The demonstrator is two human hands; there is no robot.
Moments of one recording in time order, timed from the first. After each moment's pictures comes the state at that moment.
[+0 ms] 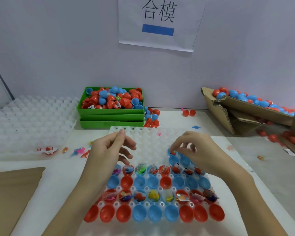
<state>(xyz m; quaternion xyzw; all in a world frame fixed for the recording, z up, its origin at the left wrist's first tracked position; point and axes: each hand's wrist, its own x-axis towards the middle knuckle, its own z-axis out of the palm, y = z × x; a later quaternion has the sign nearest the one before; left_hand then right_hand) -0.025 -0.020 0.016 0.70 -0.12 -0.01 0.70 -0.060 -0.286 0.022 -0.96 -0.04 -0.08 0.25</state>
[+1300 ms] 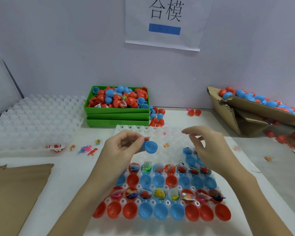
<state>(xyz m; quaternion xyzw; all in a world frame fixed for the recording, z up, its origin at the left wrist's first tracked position) -0.028 -0.023 0.016 0.69 -0.15 -0.04 0.71 -0.060 -0.282 0.017 -0.95 0.02 -0.20 0.25</state>
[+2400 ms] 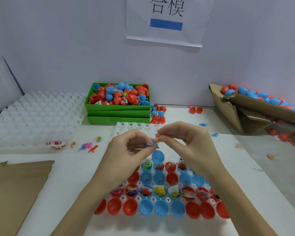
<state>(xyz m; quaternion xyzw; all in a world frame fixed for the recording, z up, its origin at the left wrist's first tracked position) -0.031 -0.025 0.013 0.75 -0.23 0.00 0.62 -0.070 -0.223 0.032 -0.83 -0.12 -0.21 0.51</state>
